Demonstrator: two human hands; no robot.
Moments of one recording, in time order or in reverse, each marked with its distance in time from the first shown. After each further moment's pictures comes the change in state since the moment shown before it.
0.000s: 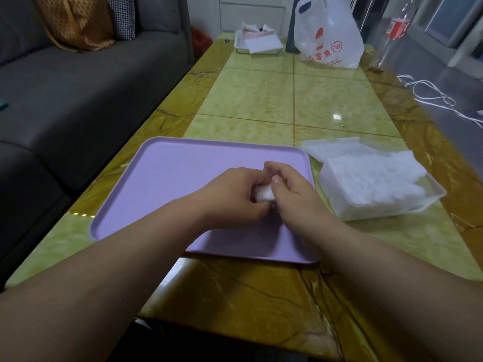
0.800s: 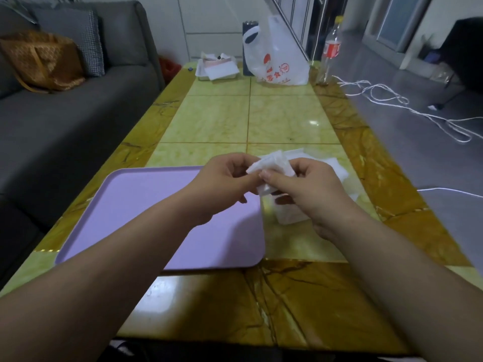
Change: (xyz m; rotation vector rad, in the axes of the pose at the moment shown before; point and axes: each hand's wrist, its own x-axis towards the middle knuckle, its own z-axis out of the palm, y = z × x) left_hand 0.038 0.092 0.007 -0.568 0.067 -0.063; right_hand -0.028 -0.034 -0.119 0.213 0.189 0.059
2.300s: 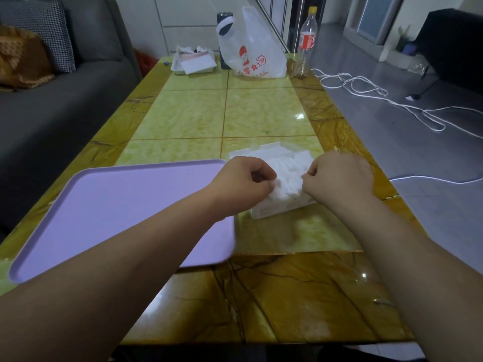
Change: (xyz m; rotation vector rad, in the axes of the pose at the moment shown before) left_hand 0.031 -0.003 0.073 0.243 -0.037 0.001; right_hand 0.022 0.012 -0.087 -1.288 0.295 0.000
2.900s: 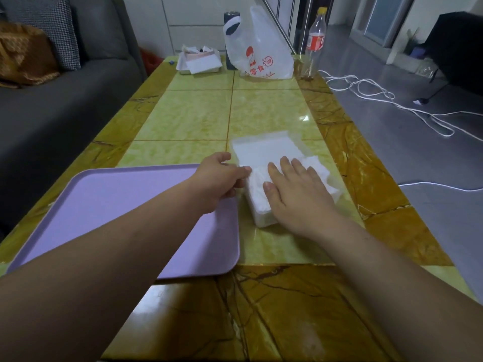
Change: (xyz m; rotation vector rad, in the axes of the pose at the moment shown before) left_hand 0.038 -0.034 -0.024 -0.496 0.214 -0.398; right_hand -0.008 -0.036 0.049 0.037 -0.188 -0.397
